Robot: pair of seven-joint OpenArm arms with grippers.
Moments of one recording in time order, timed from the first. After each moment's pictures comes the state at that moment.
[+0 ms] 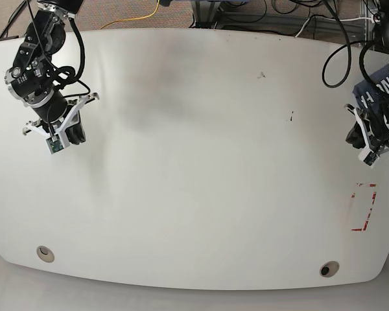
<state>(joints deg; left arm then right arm) 4.1 -37.9 -14.9 87.6 -25.4 -42.3 47.6 -10.7 14.4 28.4 113.4 24.2 40.6 -58.9</state>
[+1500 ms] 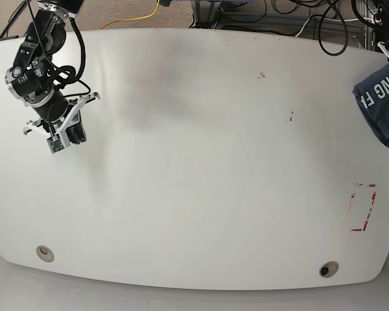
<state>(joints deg) 21.3 -19.8 -49.8 92.4 0.3 -42.1 54.5 -10.8 14.2 28.4 113.4 24.3 40.5 -58.9</state>
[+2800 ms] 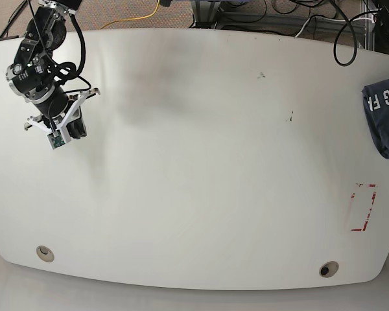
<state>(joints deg) 17.7 -30.6 -45.8 94.7 3.9 -42.2 55.7 -12.2 14.2 28.5 113.4 24.3 40.5 -58.9</state>
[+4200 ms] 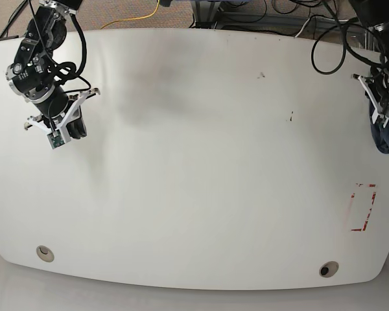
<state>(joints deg) 10.1 -23.9 -32.9 83.4 -0.6 -41.7 53.4 -12.2 13.9 28.9 113.4 24.3 40.6 -58.9</state>
